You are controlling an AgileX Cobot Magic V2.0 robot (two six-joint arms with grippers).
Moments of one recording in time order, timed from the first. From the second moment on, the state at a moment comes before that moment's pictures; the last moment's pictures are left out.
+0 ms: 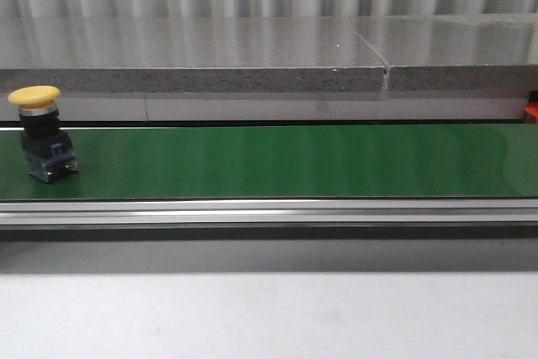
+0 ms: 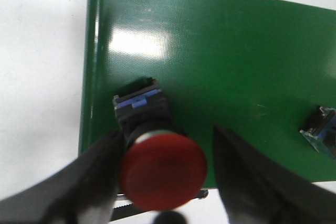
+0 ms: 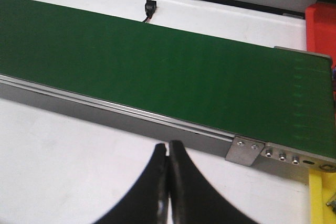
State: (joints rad) left arm 0.29 1.74 -1.42 -0.29 1.22 0.27; right arm 0.23 0.42 -0.54 0.00 0.70 -0.01
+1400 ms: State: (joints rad) left arm -0.02 0.96 -0.82 -0.16 0.61 0.34; right arm 0.23 0.42 -0.54 0.00 0.70 -0.01
